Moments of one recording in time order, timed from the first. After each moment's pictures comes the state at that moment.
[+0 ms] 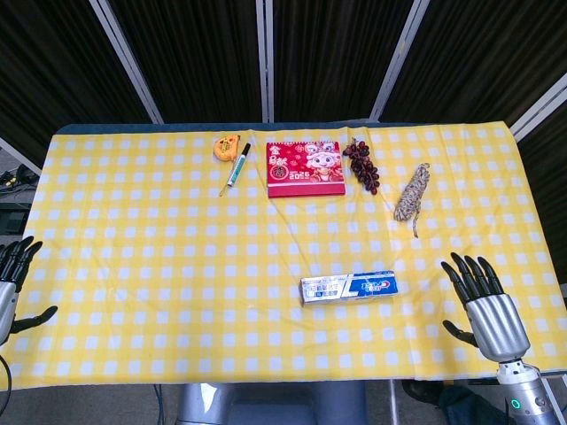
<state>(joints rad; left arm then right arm) -0.08 -1.07 -0.03 -1.60 1.53 1.50 -0.03 0.12 -1.23 0.01 -1.49 -1.71 1.56 -0.08</state>
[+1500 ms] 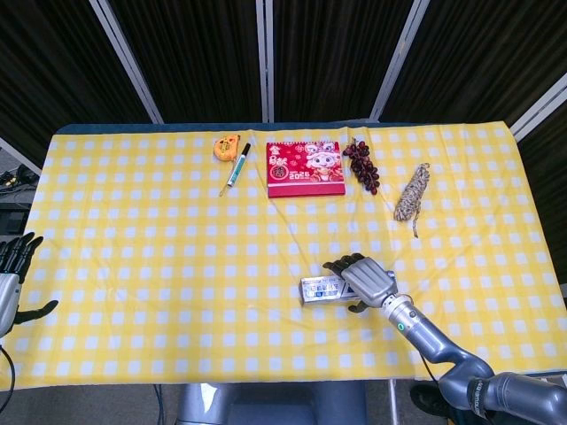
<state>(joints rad) -0.12 -1.10 -0.05 -1.57 1.45 1.42 -0.02 0.63 -1.45 0.10 -1.46 -1.46 0.81 -0.13</state>
